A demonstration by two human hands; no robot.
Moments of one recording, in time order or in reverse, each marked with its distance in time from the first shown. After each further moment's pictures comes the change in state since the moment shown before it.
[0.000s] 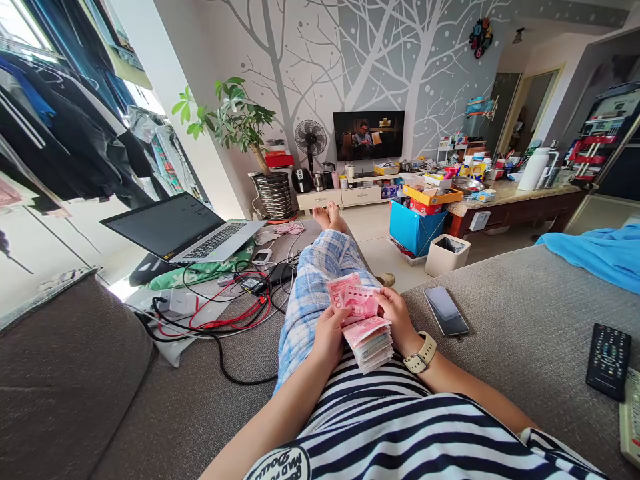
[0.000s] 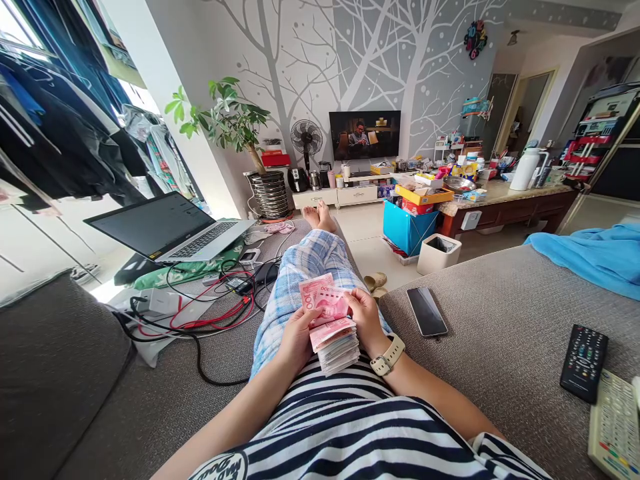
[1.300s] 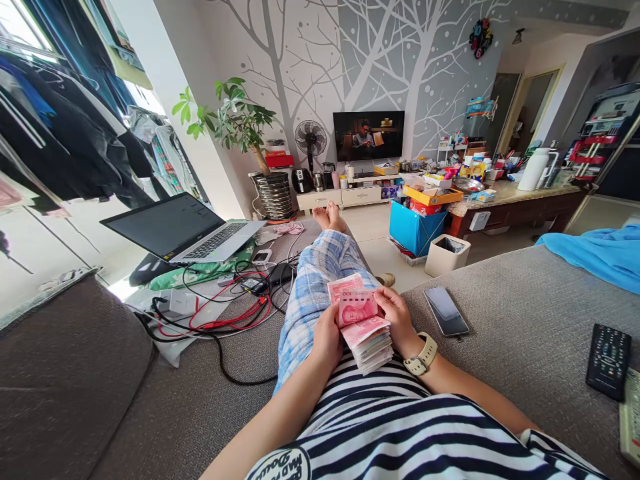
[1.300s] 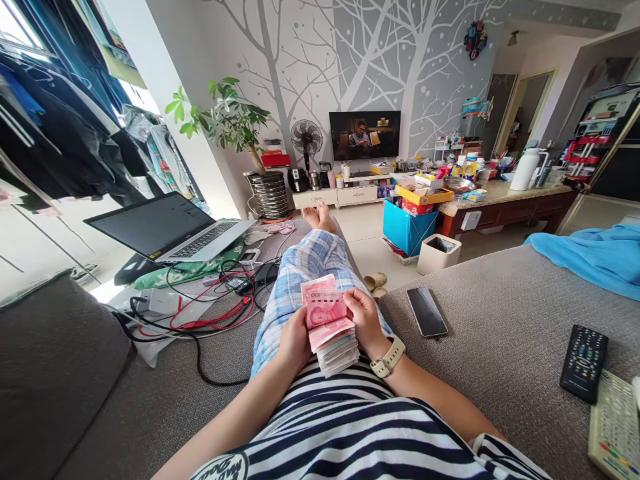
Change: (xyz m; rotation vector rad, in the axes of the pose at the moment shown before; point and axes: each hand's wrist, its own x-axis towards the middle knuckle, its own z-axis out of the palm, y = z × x) left_hand 0.004 -0.001 0.003 -0.081 0.105 0.024; right_hand -0.006 -0.016 0.004 0.116 -0.054 0.032
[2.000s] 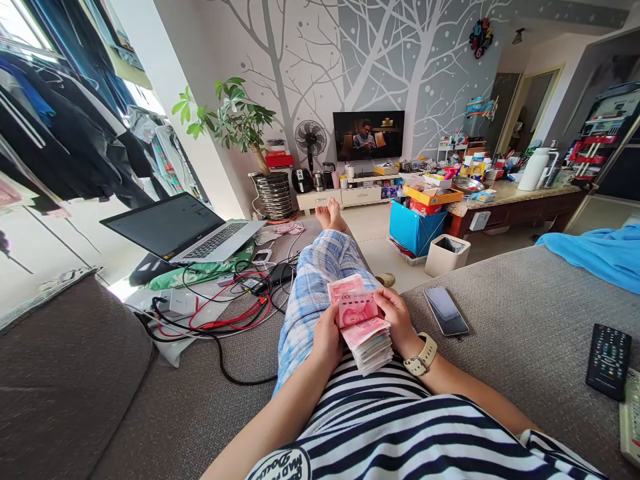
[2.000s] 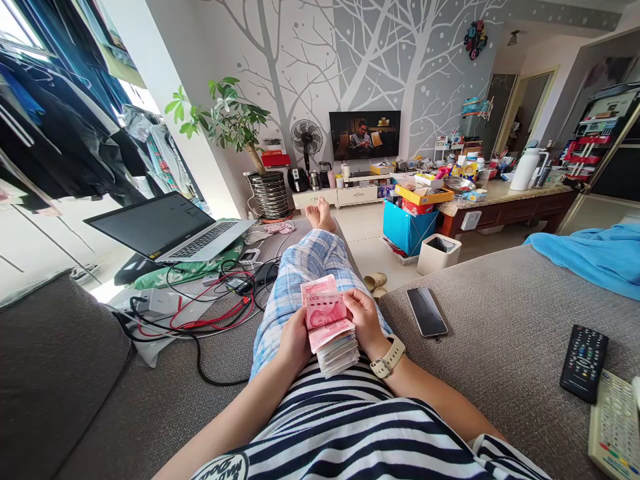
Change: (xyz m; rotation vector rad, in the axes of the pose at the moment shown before) left_hand 0.001 -0.002 -0.003 0.016 -0.015 0.003; right_hand -0.001 0.000 0.001 -0.012 -0.006 0.017
